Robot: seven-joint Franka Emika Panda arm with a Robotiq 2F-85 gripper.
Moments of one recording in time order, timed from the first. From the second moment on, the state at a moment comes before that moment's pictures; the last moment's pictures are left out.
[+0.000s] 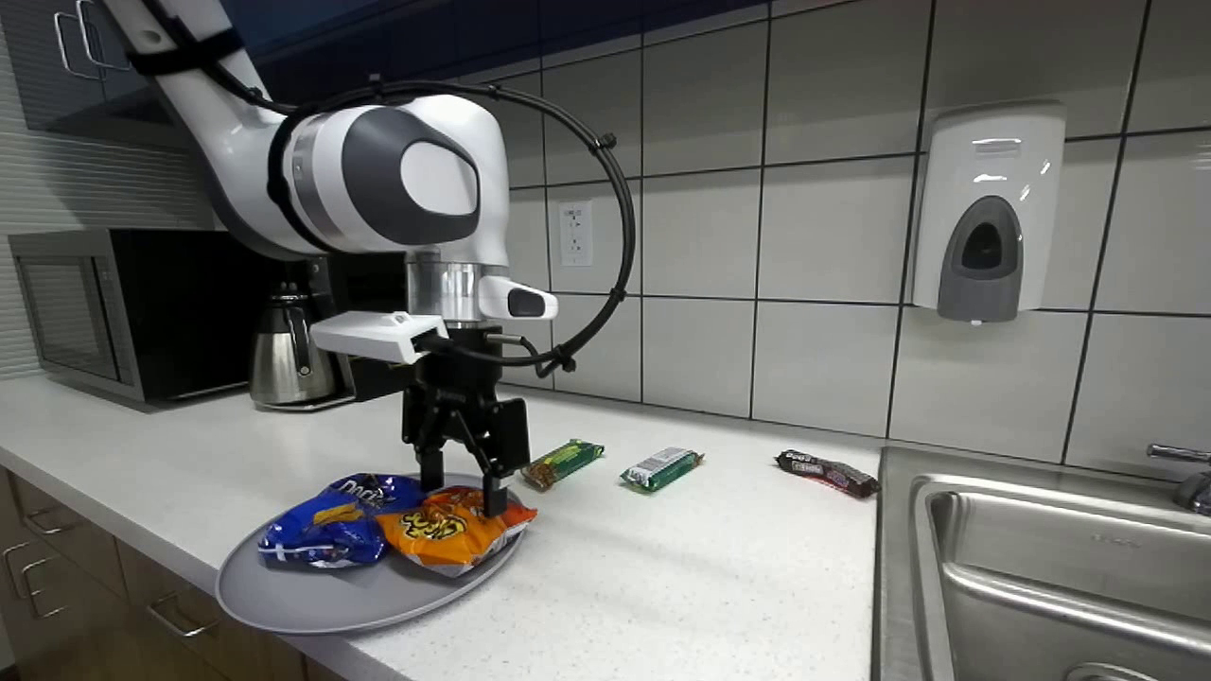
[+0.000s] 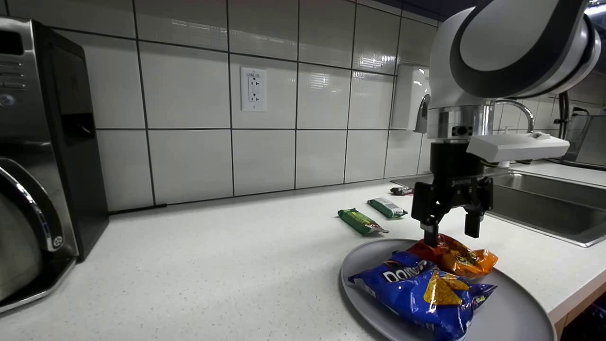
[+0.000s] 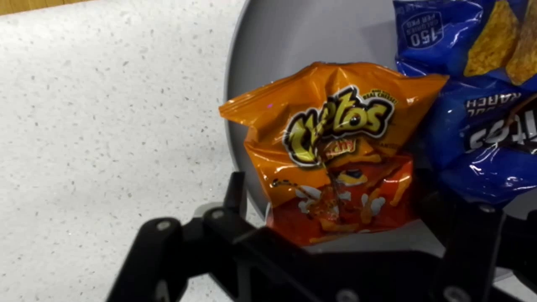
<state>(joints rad) 0.04 -0.02 0.05 -2.59 -0.03 2.48 0.16</state>
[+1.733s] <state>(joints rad) 0.04 -0.05 0.05 -2.60 -0.02 2.48 0.16</state>
